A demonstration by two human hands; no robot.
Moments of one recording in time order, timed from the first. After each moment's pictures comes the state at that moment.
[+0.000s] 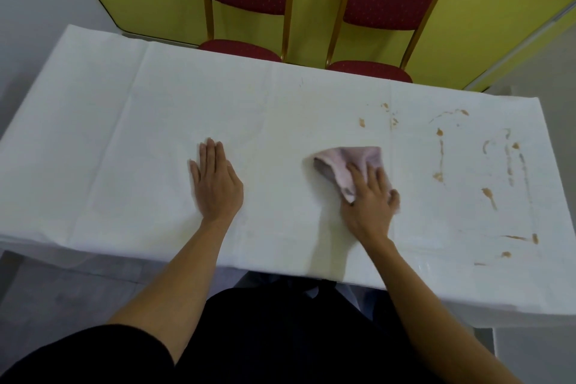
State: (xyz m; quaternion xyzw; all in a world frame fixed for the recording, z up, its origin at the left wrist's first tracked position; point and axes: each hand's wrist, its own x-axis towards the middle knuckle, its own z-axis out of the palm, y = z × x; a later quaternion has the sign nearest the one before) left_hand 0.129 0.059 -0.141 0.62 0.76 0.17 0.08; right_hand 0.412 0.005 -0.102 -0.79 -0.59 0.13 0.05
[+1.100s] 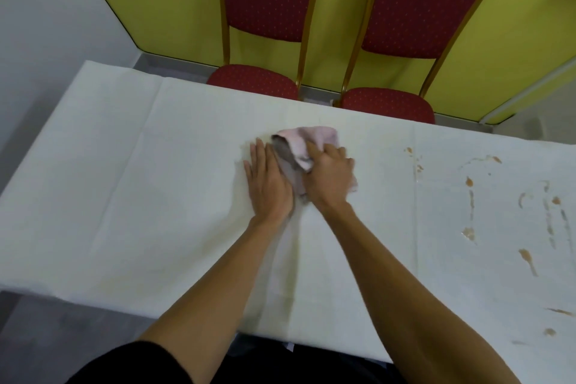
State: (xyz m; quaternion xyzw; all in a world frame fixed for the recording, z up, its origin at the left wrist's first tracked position) left_hand 0.207 0.159 -0.118 0.62 0.74 0.22 0.16; right_hand 0.317 0.171 -0.084 -0.74 -0.66 0.09 0.13
